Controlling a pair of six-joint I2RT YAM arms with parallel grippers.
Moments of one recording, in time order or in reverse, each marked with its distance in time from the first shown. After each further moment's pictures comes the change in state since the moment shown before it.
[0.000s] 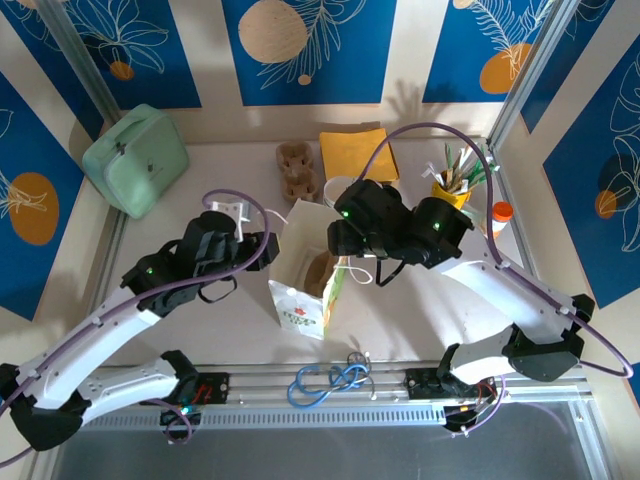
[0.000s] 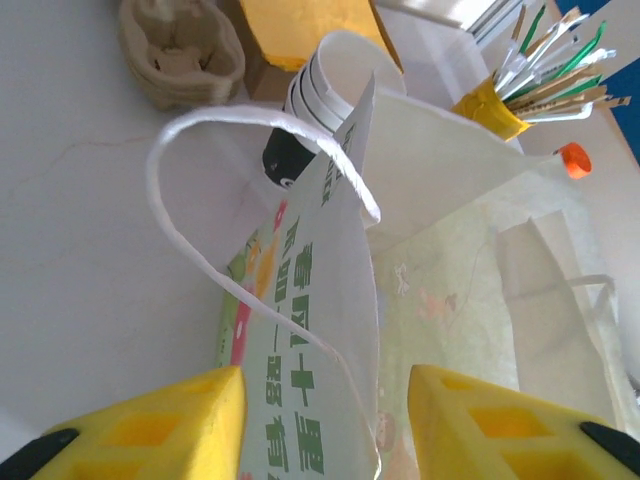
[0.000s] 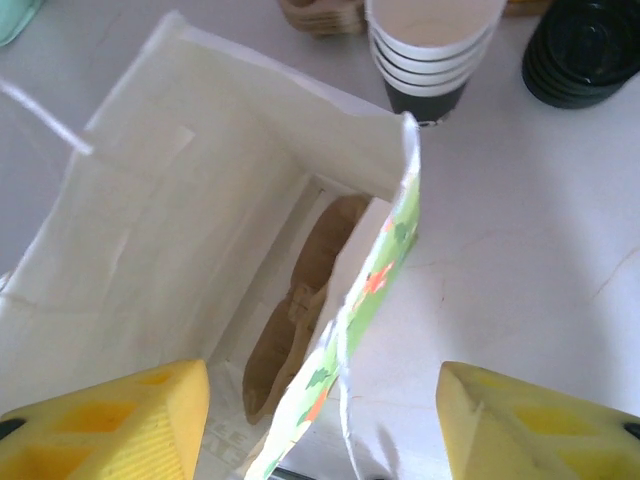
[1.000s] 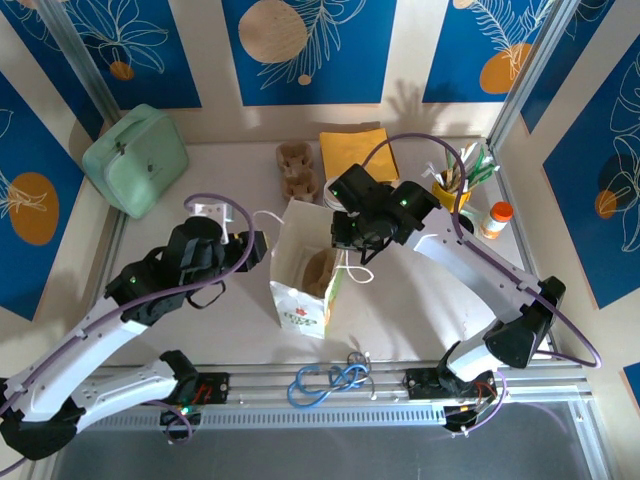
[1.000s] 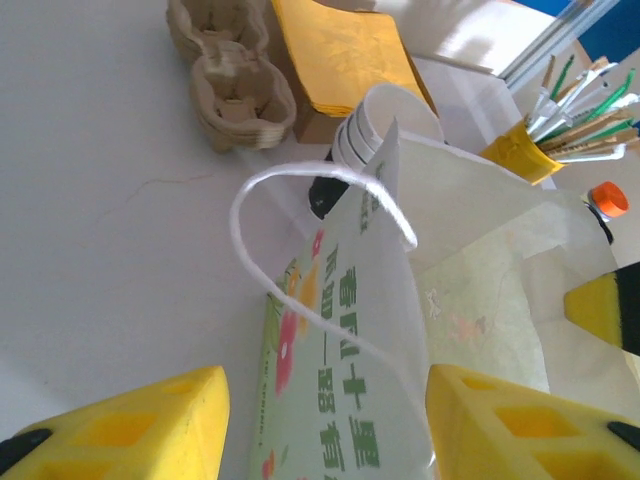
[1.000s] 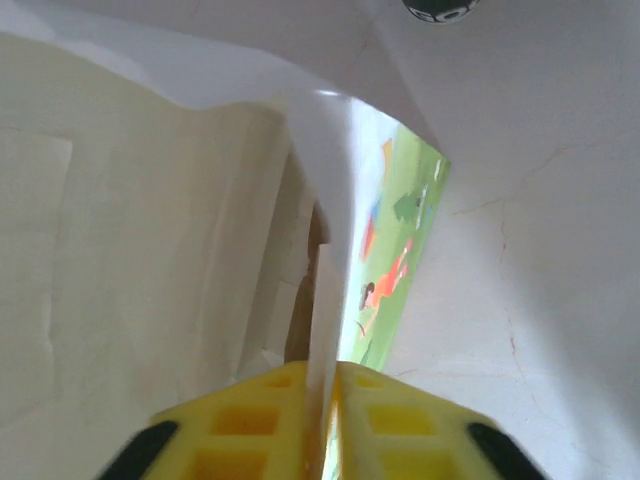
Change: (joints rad) left arm 0.000 -0.067 0.004 -0.058 -0.122 0.017; right arm -0.166 0.118 -0.074 0.092 -0.271 0.071
